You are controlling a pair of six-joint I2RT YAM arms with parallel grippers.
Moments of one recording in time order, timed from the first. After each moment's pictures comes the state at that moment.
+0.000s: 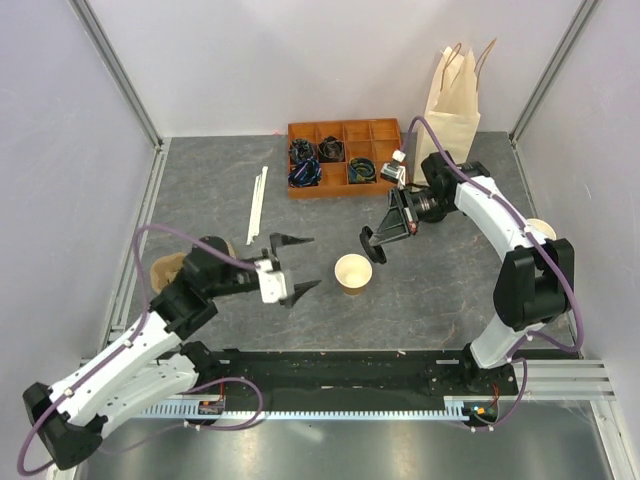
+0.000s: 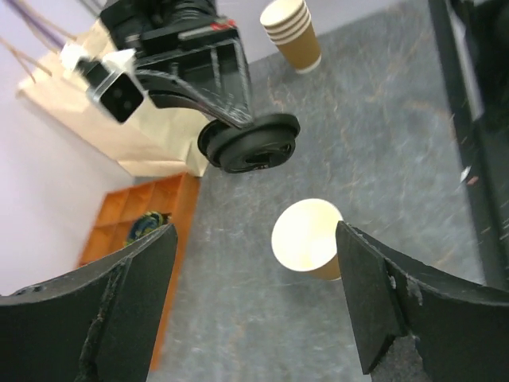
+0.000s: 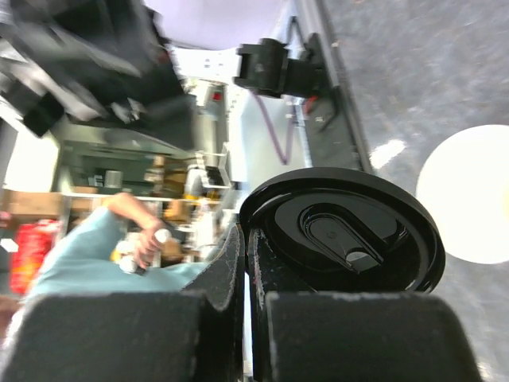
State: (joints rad) left arm -0.71 0.74 0.72 -0.07 0.61 0.61; right arm 0.23 1.68 1.43 -1.16 -1.39 -0.20
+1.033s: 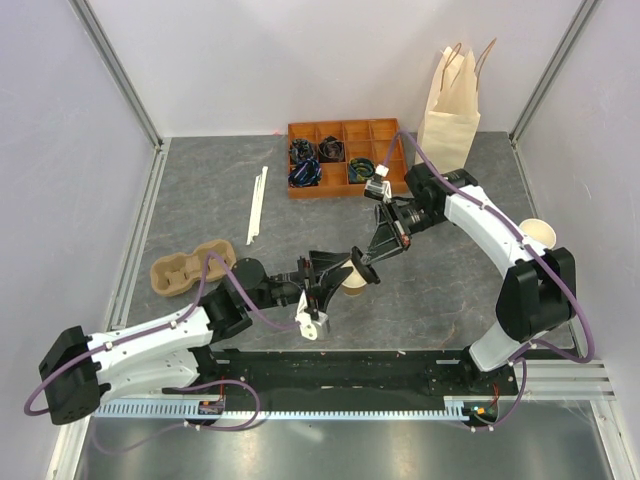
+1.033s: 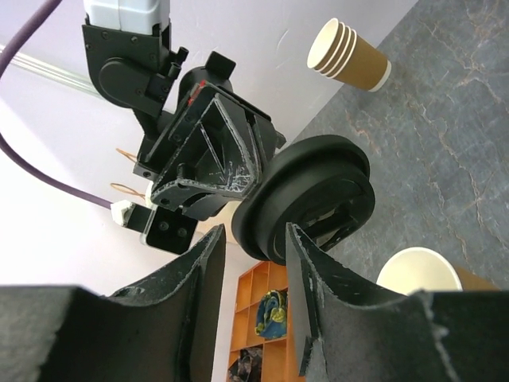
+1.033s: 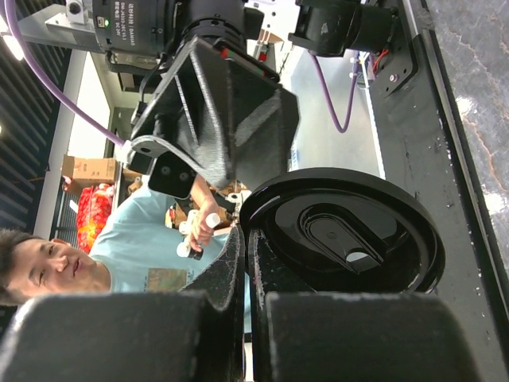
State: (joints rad) left arm -1.01 0.95 0.52 0.50 0.39 1.11; right arm 0.35 1.62 1.37 -1.21 -1.47 -0.11
